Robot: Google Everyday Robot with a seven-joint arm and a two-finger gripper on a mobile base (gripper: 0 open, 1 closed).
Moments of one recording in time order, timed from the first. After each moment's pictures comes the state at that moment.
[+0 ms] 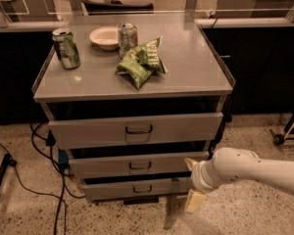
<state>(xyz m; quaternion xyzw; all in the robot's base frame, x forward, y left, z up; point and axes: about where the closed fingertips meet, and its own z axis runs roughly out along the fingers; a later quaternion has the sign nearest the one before) 0.487 -0.154 0.477 -0.66 0.72 0.07 0.21</state>
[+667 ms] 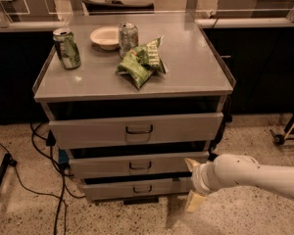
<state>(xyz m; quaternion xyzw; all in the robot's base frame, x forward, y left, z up) 0.495 -0.160 0.460 -0.67 0.70 0.05 0.23</state>
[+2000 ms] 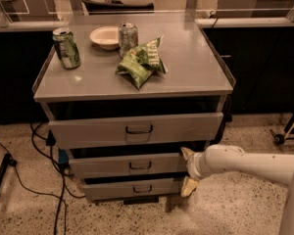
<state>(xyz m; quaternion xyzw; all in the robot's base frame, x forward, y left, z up) 0.570 -0.161 0.425 -0.68 0.69 0.02 0.25</state>
